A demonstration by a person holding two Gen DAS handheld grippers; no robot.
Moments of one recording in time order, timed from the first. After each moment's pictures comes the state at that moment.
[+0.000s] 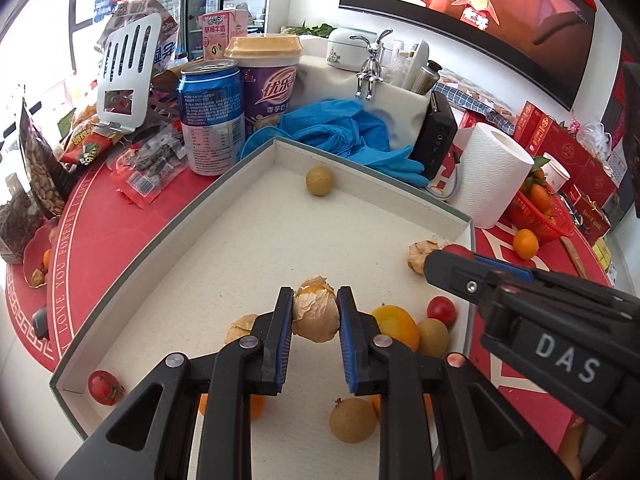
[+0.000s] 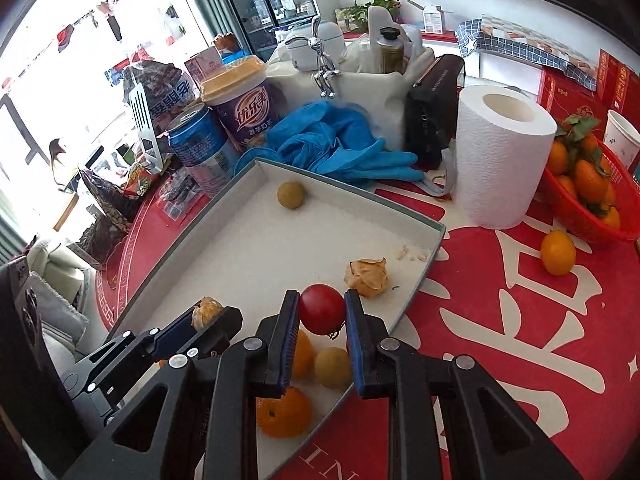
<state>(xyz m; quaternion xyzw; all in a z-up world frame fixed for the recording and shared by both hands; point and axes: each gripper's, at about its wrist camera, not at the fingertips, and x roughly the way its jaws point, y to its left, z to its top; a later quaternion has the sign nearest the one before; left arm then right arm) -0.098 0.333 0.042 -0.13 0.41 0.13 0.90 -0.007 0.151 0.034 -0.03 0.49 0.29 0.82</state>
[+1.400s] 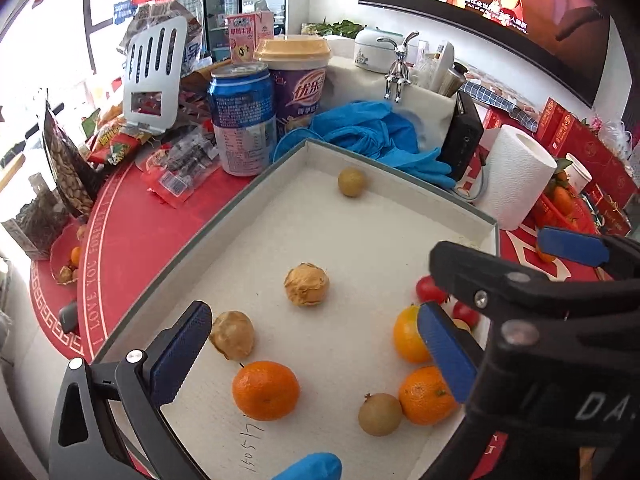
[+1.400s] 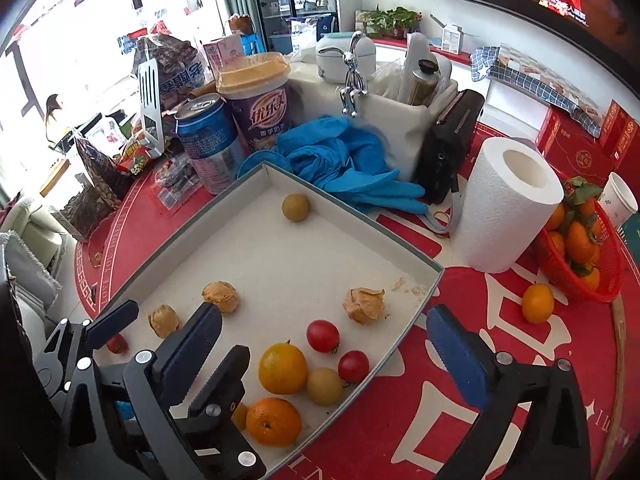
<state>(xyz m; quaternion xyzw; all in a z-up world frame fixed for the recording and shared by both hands) -0.100 0.339 0.045 -0.12 0.42 0.17 0.88 -0.005 0.173 0.053 -0.13 0.48 0.27 0.83</state>
